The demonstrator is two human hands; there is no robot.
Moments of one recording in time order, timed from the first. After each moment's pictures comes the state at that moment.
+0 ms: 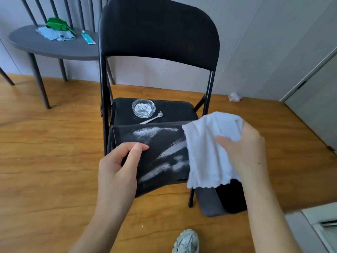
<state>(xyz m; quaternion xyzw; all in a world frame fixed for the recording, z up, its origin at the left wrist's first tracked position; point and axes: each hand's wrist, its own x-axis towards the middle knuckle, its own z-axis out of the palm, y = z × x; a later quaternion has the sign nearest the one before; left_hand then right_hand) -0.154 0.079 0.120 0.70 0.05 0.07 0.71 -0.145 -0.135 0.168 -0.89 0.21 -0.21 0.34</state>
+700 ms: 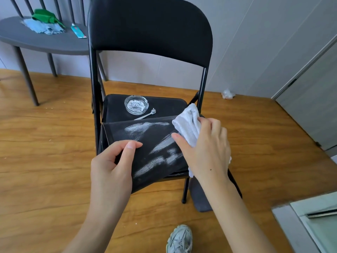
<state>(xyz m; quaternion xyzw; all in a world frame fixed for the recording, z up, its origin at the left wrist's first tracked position) -0.156 0.074 0.119 0.71 0.05 0.08 0.70 -0.136 -0.100 0.127 -0.95 0.13 -0.27 0.05</state>
